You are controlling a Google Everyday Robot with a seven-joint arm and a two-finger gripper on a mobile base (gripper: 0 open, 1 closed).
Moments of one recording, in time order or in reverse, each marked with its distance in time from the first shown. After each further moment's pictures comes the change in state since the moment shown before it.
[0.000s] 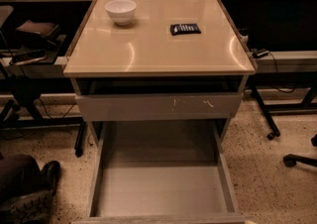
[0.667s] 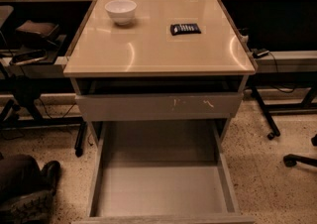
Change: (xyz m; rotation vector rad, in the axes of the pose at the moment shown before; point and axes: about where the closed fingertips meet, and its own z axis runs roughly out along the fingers) arm 0.015 0.014 0.072 -0.111 -0.027 0.037
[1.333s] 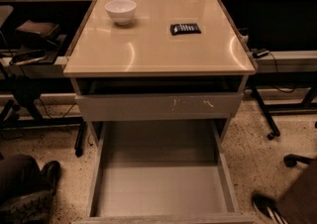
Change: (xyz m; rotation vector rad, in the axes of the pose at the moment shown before) arm 0.002 0.002 0.013 -0.033 0.005 0.009
